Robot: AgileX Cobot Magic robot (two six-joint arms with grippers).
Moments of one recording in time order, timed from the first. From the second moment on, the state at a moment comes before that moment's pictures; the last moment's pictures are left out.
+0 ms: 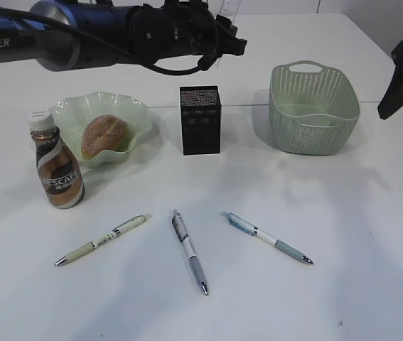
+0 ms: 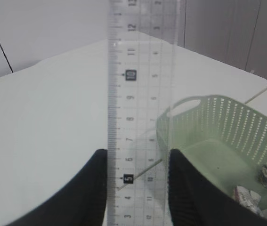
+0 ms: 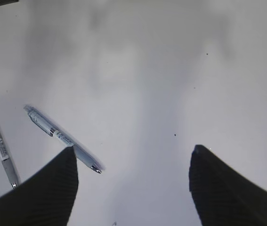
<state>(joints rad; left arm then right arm) -0.54 2.24 -1.87 -0.19 -0.05 0.24 -0.16 1.74 -1.52 0.31 1.22 -0.12</state>
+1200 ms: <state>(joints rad) -0.49 2.39 -1.87 -0.28 -0.17 0.24 -0.16 1.74 -1.52 0.31 1.21 -0.14</state>
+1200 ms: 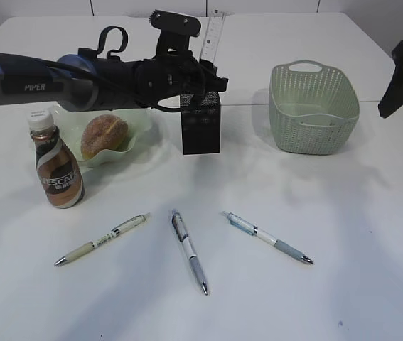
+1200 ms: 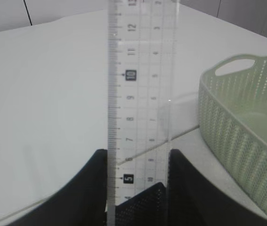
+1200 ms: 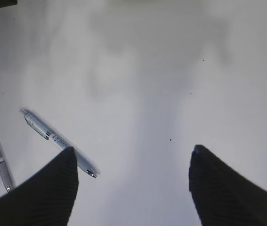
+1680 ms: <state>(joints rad) -0.49 2.40 -1.87 -0.28 -0.16 0.24 -0.16 1.74 -1.52 0.31 1.21 -0.14</state>
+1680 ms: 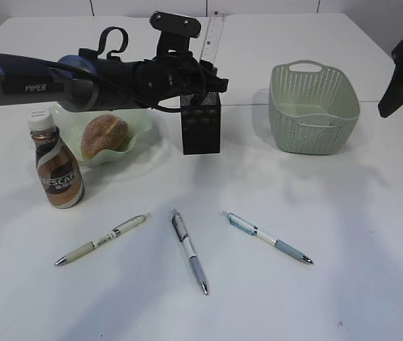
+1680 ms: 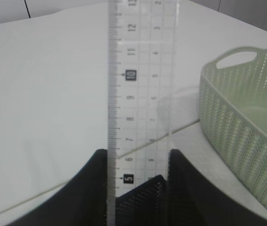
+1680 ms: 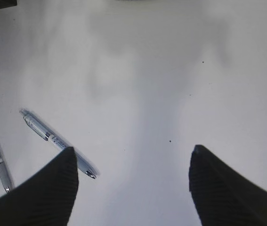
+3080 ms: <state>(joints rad) -0.49 2.40 -1.87 -0.32 -0.14 0.24 -0.16 1.74 -1.52 0.31 1.20 -0.14</state>
